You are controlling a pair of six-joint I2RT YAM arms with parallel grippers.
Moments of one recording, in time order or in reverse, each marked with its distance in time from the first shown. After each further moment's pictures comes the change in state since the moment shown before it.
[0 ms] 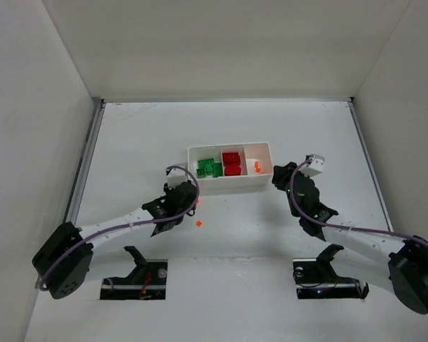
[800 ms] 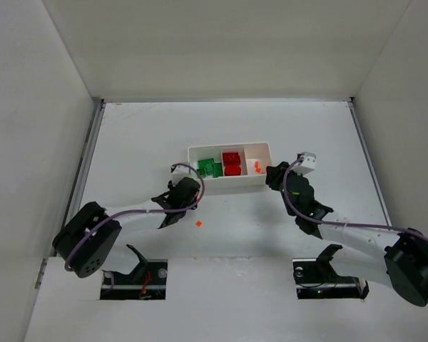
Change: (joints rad) left arm 0.102 0.237 -0.011 0.224 0.100 0.085; right arm 0.046 0.063 0.035 0.021 -0.035 -0.027
